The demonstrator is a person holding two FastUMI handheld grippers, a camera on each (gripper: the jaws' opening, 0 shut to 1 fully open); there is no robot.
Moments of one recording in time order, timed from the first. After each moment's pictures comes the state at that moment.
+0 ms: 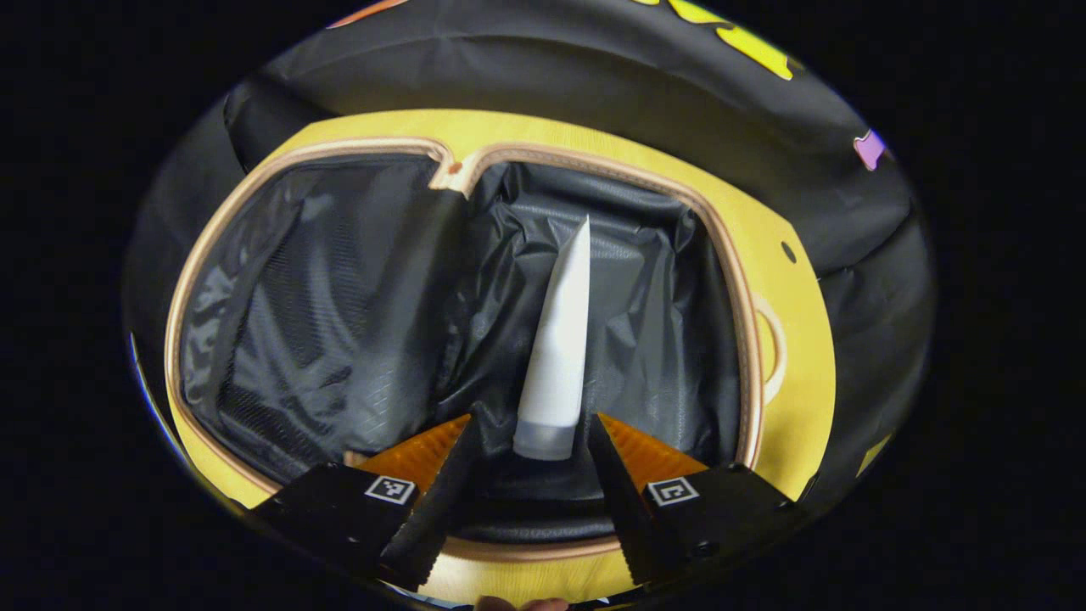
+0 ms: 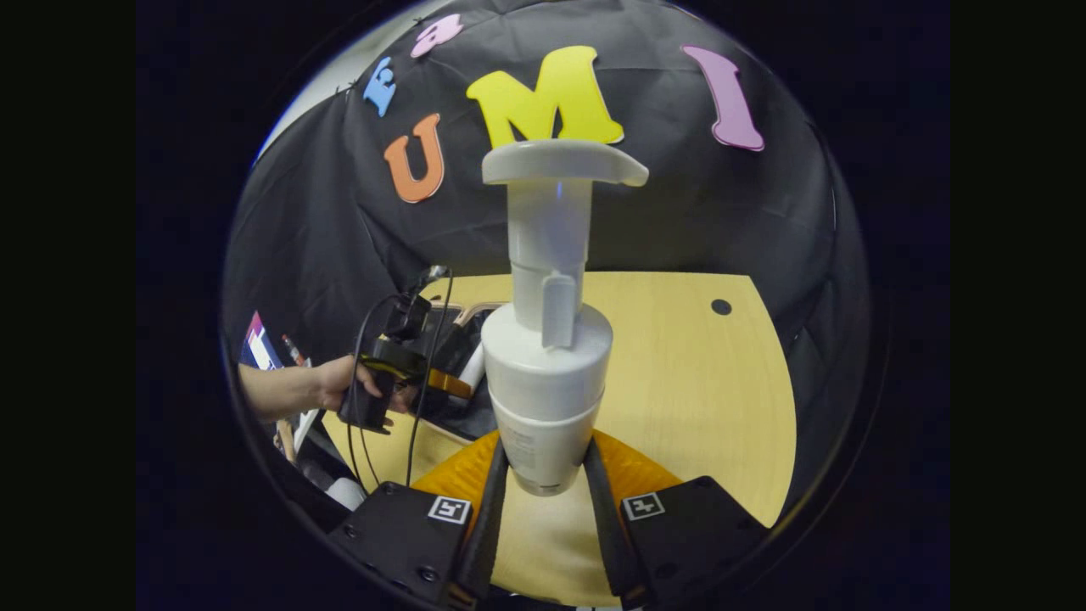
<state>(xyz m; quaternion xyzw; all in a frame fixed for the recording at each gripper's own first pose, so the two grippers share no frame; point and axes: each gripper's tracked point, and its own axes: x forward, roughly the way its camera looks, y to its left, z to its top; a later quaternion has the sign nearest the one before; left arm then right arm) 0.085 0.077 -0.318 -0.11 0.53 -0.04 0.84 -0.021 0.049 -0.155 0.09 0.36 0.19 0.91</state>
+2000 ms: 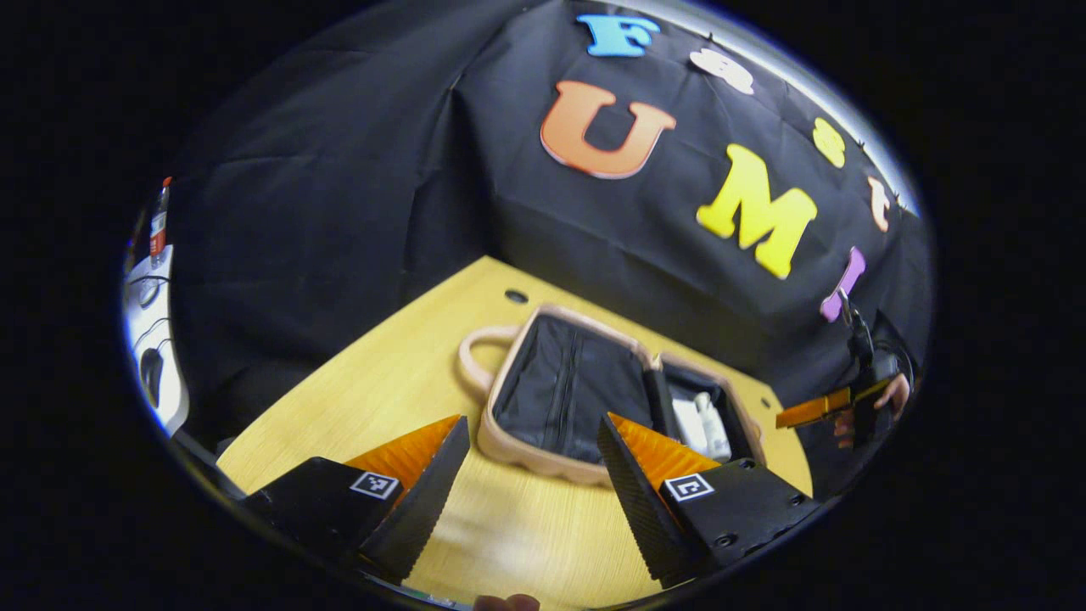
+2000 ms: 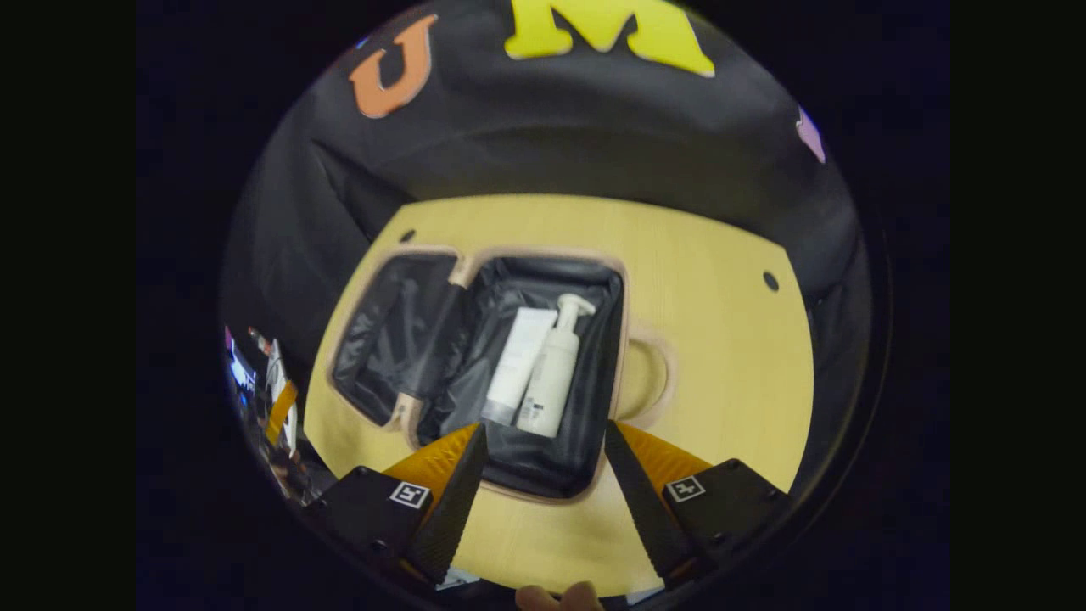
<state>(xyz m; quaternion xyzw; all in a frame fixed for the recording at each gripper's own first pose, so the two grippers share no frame) -0.007 0.366 -0.211 -0.23 0.18 0.04 0.96 0.064 0.185 -0.175 0.03 0.46 0.14 0.88</state>
